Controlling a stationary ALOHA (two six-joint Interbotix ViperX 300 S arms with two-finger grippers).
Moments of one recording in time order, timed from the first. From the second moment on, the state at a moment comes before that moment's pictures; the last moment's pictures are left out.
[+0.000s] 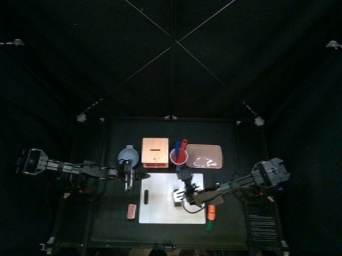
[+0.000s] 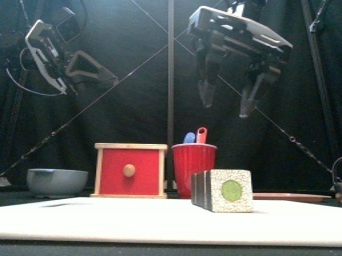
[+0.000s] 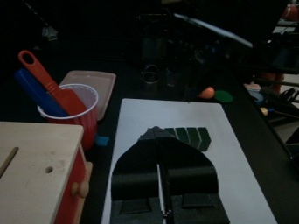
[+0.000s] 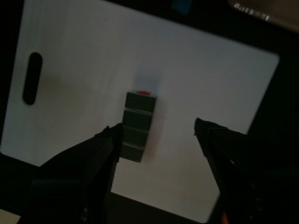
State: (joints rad) left arm -0.02 -0.49 1.15 -0.08 -0.50 0.00; right arm 0.25 0.03 0.26 -0.45 1.13 1.66
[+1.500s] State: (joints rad) left arm 0.00 -0.49 1.15 -0.16 -0.51 0.00; right arm -0.78 0.15 -0.15 0.42 1.37 -0.43
